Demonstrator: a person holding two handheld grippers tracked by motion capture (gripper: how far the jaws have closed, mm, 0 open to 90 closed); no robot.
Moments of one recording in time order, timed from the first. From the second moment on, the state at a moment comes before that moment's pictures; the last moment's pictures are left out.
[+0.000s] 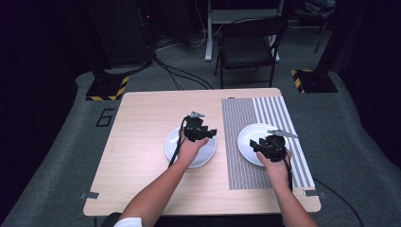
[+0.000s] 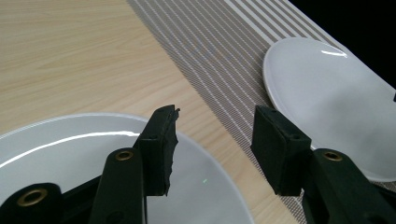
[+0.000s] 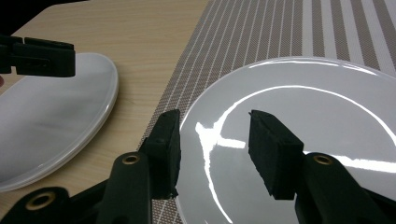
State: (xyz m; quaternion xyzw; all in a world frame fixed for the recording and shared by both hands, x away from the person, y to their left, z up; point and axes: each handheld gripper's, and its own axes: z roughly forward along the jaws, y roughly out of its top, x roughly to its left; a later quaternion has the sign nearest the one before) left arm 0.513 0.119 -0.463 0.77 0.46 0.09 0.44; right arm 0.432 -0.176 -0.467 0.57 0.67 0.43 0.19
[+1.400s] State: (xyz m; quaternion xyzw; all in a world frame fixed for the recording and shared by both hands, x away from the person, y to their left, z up) left arm 0.453 0.286 -0.470 0.71 0.54 0.17 0.42; right arm 0.401 -0.089 -0.470 0.44 0.78 0.42 0.15
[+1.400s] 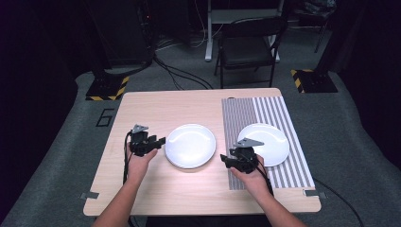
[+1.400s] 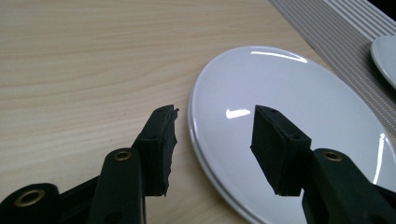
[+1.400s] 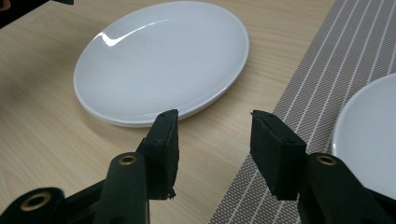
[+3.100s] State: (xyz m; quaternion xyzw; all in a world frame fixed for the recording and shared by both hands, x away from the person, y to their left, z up) left arm 0.457 0.322 -0.523 0.72 0.56 0.22 0.34; right arm 0.388 -0.070 -0.527 0.39 0.82 0.39 0.17
